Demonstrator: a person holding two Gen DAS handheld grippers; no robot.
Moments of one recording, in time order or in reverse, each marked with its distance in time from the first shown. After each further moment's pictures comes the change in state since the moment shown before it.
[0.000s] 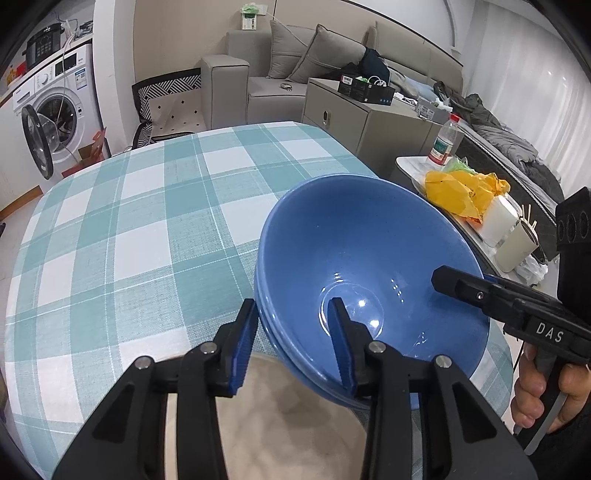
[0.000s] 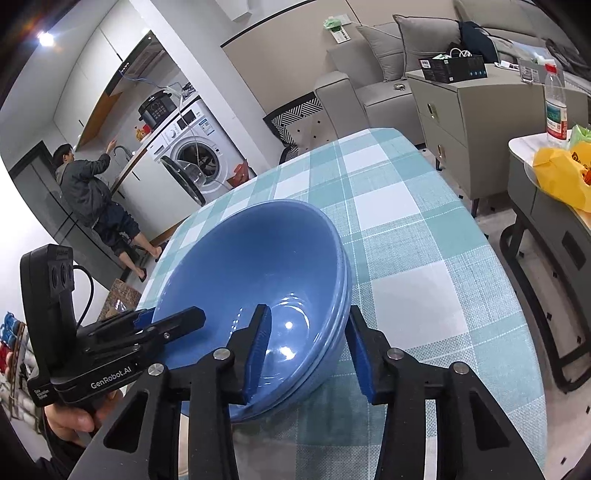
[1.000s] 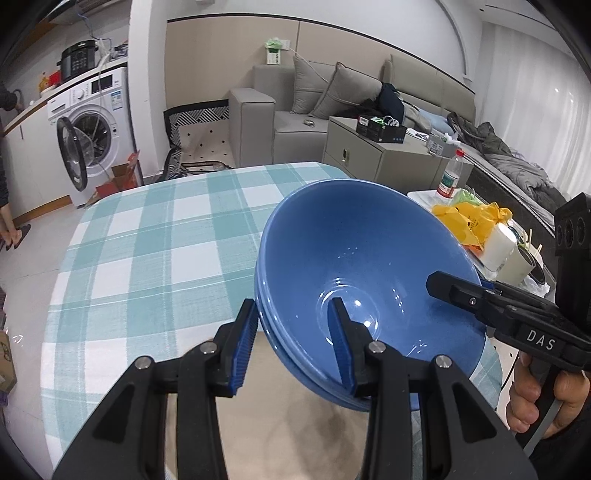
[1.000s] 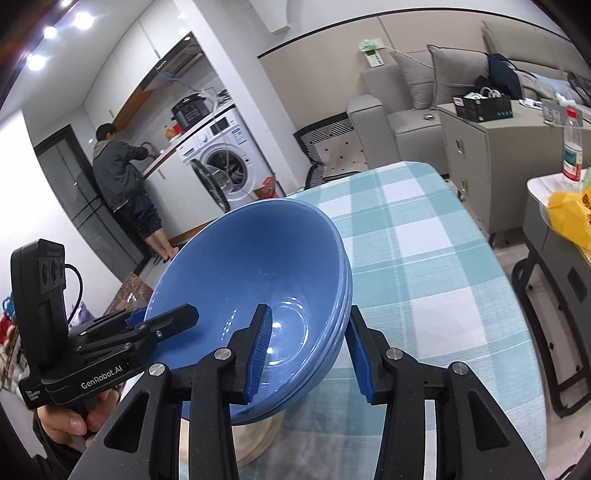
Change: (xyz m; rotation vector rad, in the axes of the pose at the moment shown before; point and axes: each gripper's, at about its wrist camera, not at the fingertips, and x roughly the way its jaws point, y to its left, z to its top) left arm -0.082 0.010 -0.017 -0.038 -0.136 0.091; right arm -0.041 0.063 -0.006 -0.124 -0.072 0.070
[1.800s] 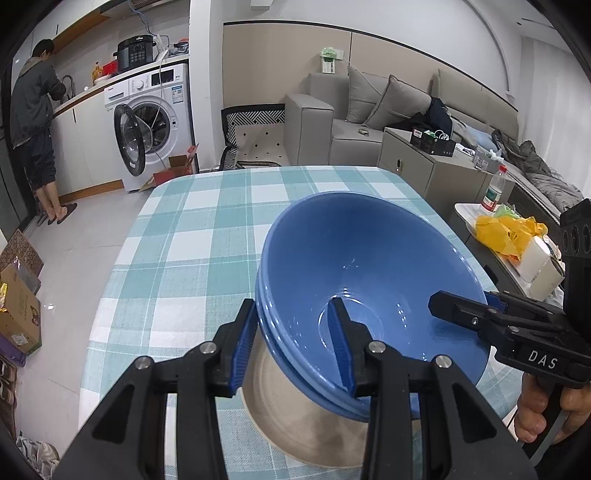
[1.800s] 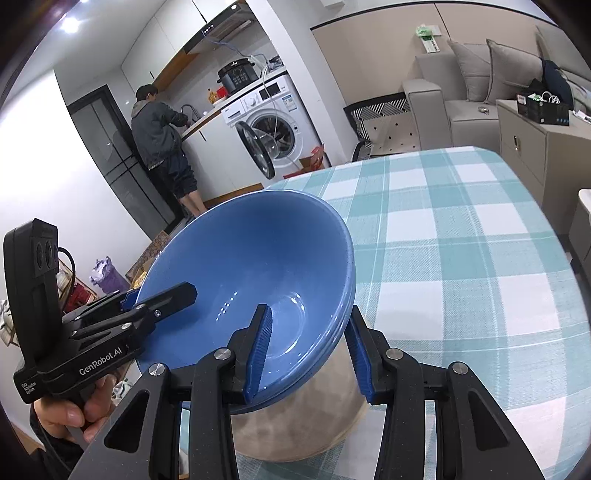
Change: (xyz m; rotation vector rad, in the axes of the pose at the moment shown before) left arm -0.044 0.051 -0.048 -0.088 -0.032 0.172; right arm 0.033 0.073 -0.034 -0.105 0.115 0.119
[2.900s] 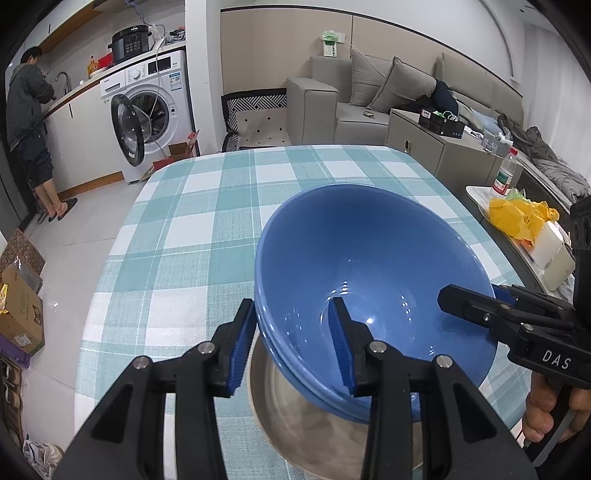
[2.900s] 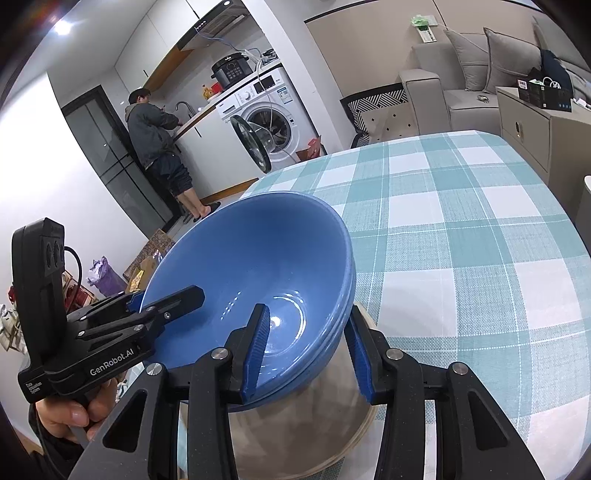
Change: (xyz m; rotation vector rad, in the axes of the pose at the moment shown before) left arm 0.035 0.005 -0.006 0.026 0.054 0.018; right arm 0.030 -0.014 -0.005 0.021 0.016 0.003
